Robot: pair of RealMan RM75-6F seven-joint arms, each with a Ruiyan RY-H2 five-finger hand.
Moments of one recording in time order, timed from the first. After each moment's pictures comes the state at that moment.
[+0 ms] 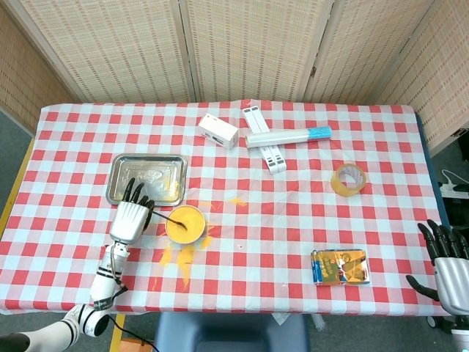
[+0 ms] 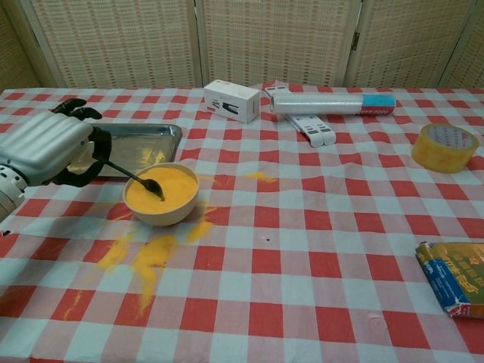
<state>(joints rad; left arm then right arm) -0.55 -1.84 -0.15 -0.88 1.45 1.32 0.33 -0.04 -1.02 0.01 -1.77 -1.50 1.52 -0.16</state>
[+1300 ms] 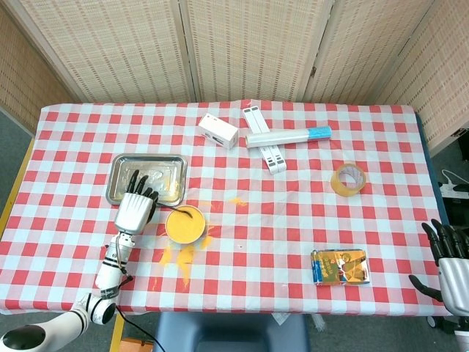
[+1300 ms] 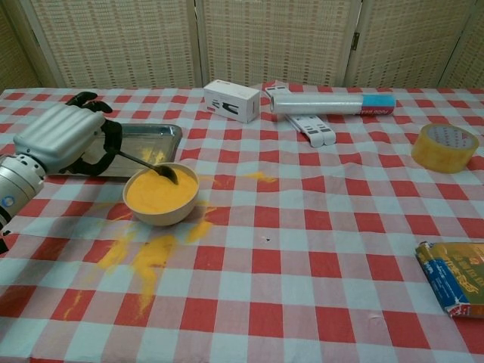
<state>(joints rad) -0.62 -1.89 -0.17 -0.76 1.44 1.29 0.25 -0.05 -1.02 0.01 -1.77 -1.51 1.54 -0.15</state>
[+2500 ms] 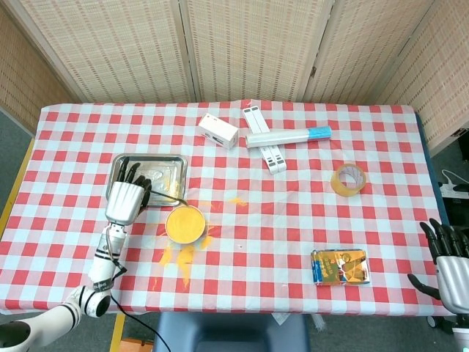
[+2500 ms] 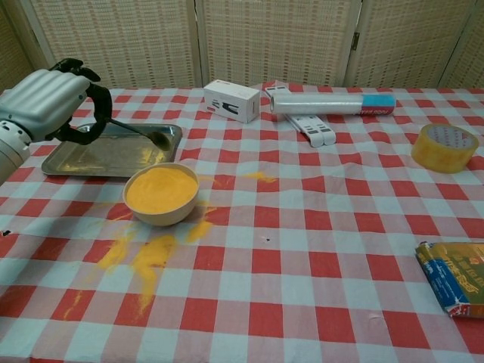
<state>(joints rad) -0.65 -1.81 -0.24 -0.83 1.42 1.29 0.22 -0.04 -1.03 0.02 -1.76 -1.48 1.52 -0.16</state>
